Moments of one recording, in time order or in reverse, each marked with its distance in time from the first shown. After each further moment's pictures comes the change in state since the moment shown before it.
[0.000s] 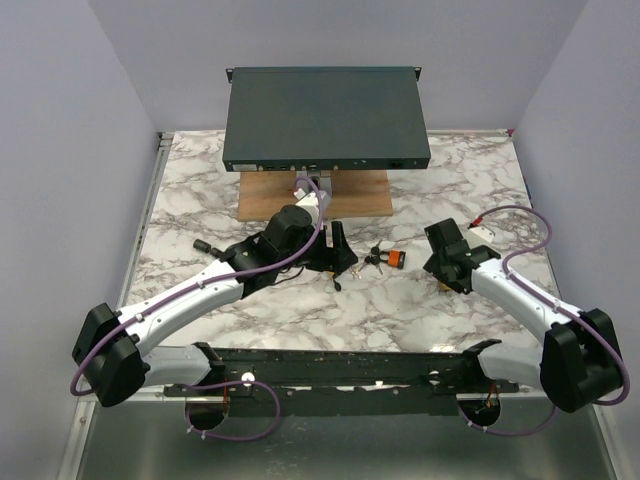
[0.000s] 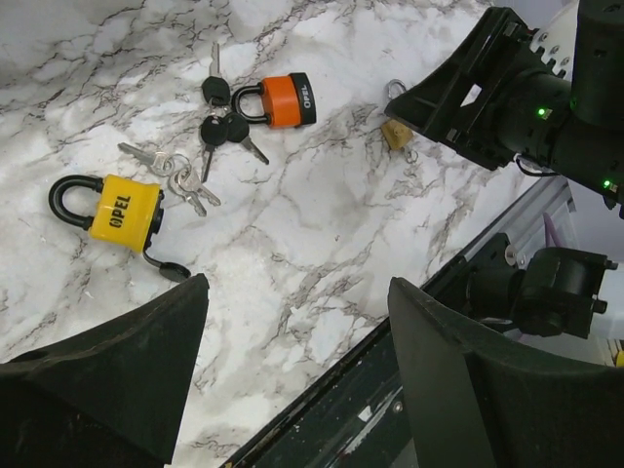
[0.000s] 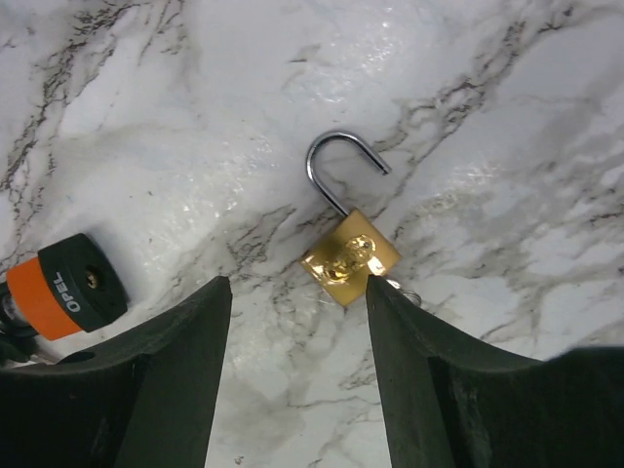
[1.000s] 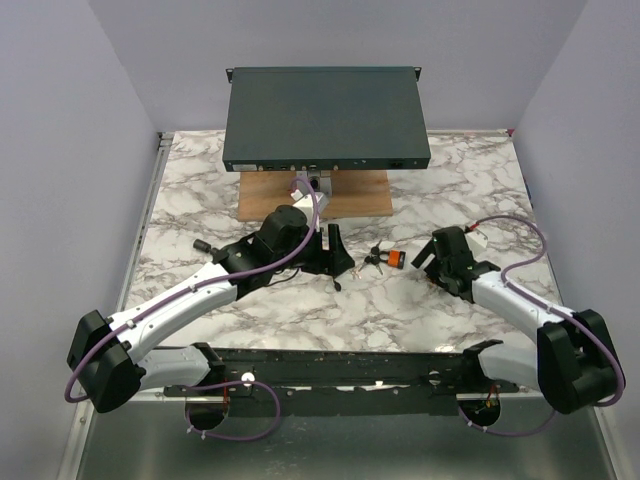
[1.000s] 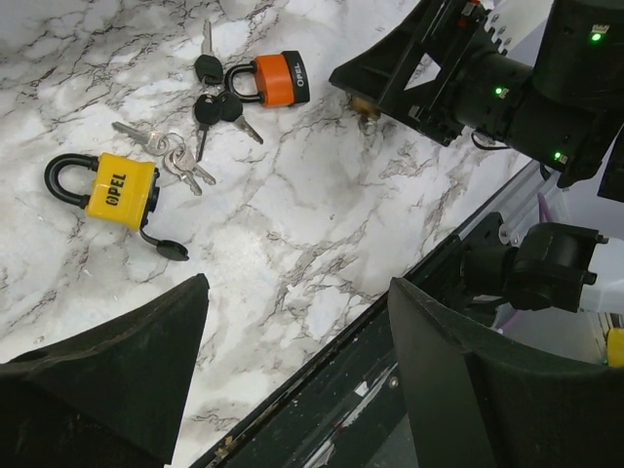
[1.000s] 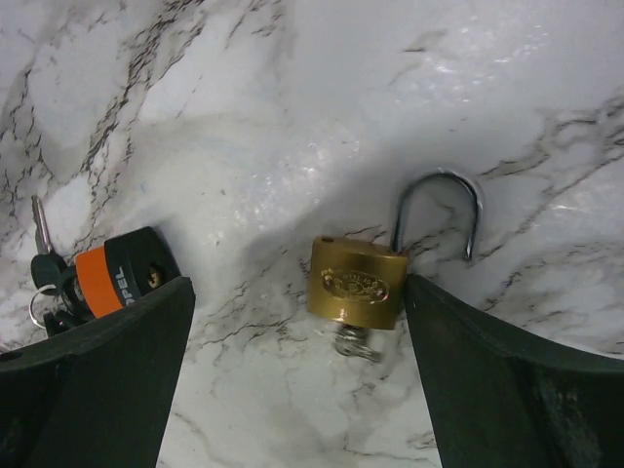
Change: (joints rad) left arm 0.008 -0.047 0.003 -0.069 0.048 0.008; right arm -0.088 -0.032 -0.186 0.347 -0.197 -0.054
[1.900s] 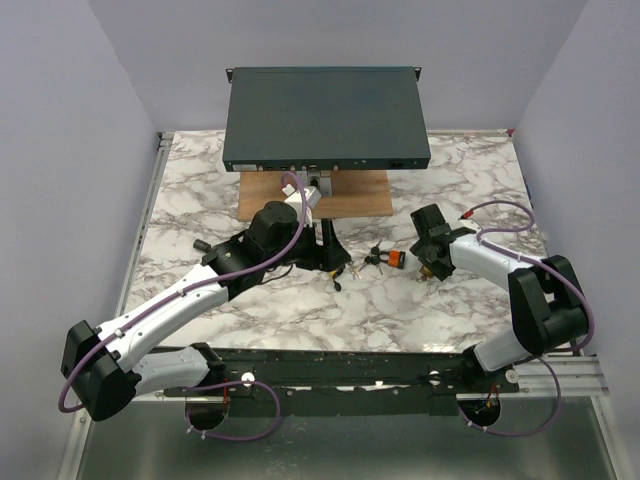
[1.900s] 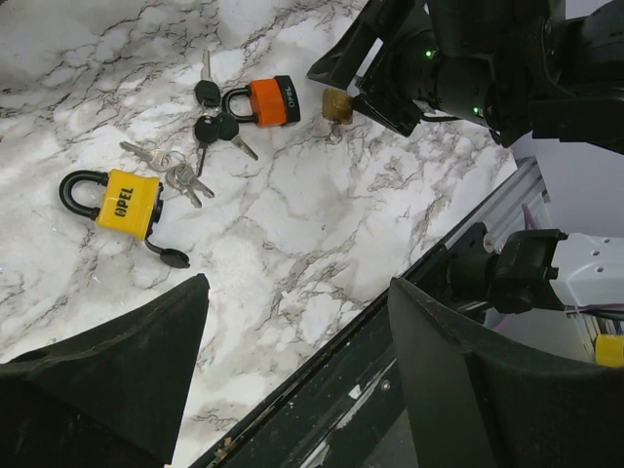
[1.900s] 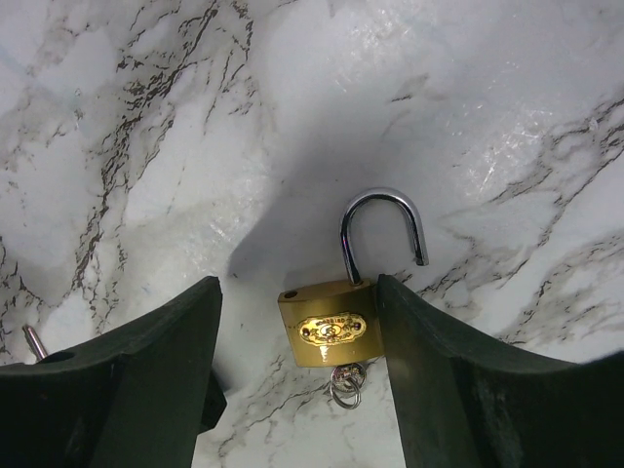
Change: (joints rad) left arm 0.031 -0.047 0.022 -0.026 0.014 0.011; right arm 0.055 0.333 0.292 -0.219 0.162 0.241
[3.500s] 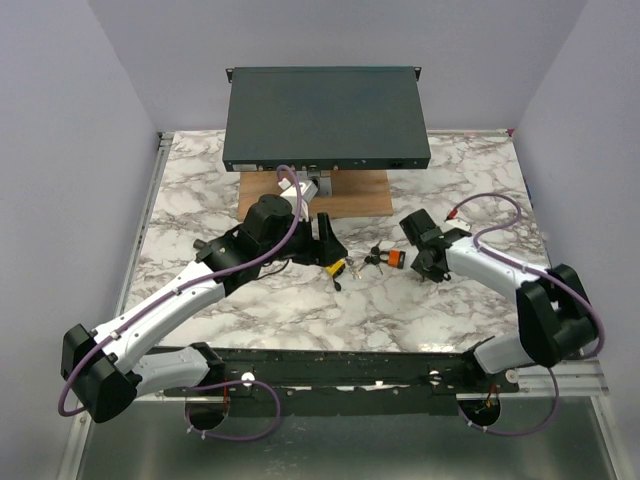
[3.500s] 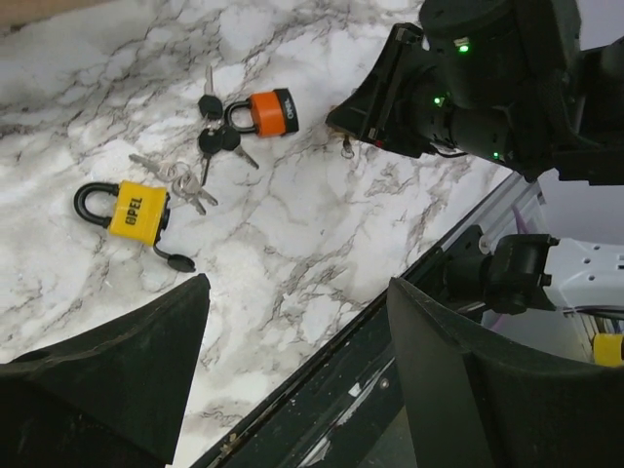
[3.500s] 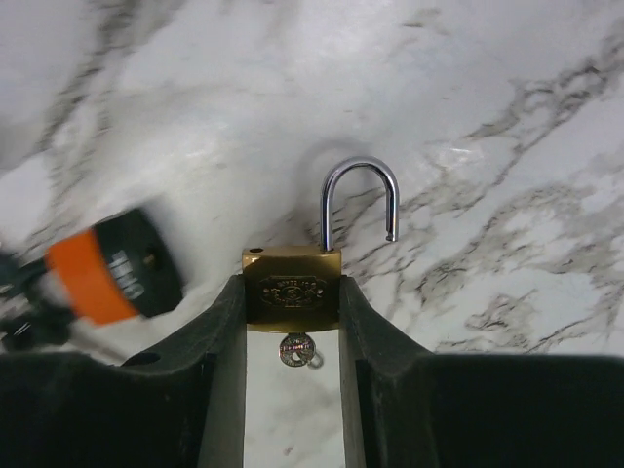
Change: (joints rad) left arm 0.028 -0.009 0.034 -0.049 0.022 0.013; right arm 0.122 -0.045 0.022 -0.168 0.057 -0.106
